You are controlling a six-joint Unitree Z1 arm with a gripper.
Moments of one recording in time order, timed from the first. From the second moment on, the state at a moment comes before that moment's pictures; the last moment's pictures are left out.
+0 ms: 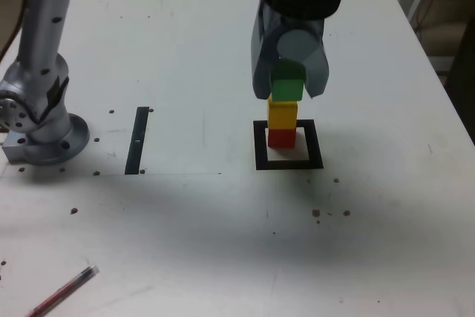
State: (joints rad) arm -0.14 2.04 -1.87 1.56 0.09 -0.15
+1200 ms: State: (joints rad) arm -0.05 2.08 -1.82 1.52 0.06 -0.09
